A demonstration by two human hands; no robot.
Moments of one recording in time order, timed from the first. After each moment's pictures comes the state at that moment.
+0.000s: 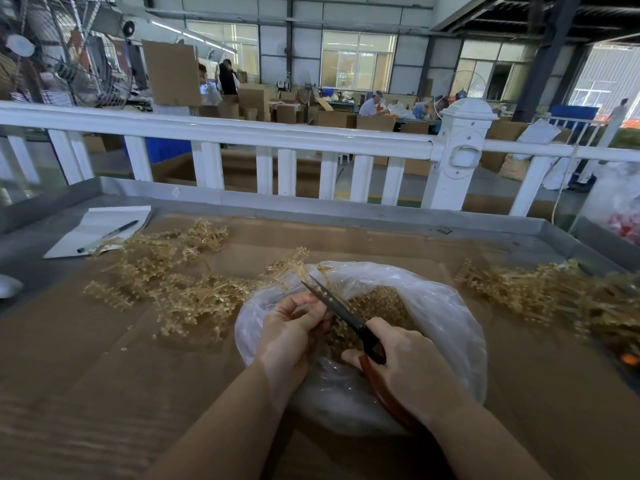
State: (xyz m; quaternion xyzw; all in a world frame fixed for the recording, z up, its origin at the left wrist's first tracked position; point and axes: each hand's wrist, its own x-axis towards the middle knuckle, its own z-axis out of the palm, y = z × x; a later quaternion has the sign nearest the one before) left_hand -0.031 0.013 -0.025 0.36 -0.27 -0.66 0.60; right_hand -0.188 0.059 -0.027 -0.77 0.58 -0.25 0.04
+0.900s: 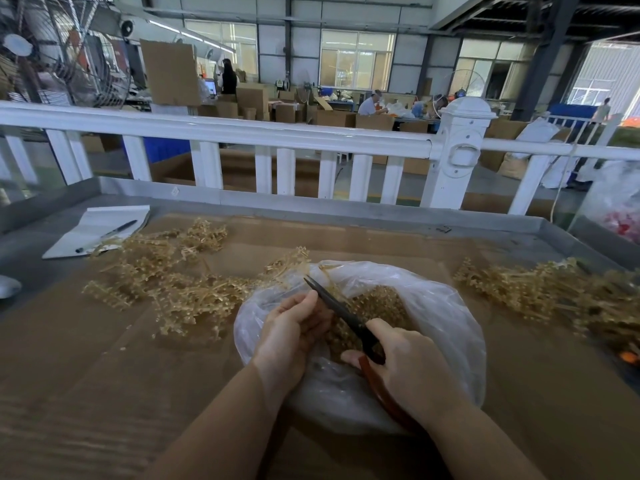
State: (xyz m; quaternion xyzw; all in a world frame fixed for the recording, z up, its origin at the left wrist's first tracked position) left_hand -0.024 0.009 -0.029 0.35 -0.28 -0.70 0.56; right_hand -0.189 0.059 -0.032 -0.77 0.57 -0.27 -0.01
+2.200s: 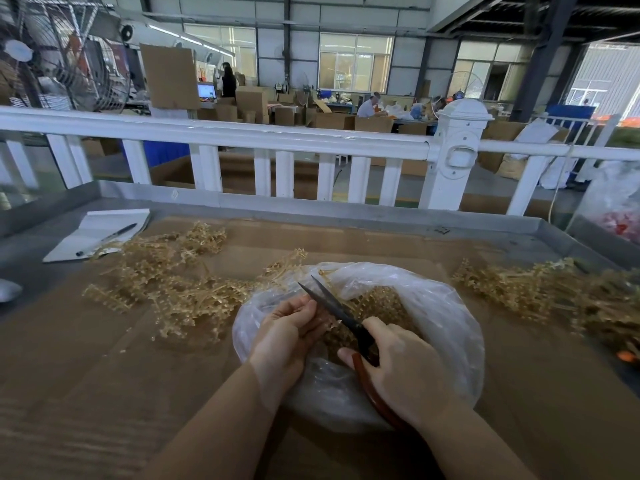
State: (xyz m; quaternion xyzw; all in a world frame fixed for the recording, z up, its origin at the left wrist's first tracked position) left_hand -0.024 0.006 -0.029 0.35 -0.26 -0.71 0.56; right_hand -0.181 0.062 -0.032 -0.75 0.62 -0.25 -0.02
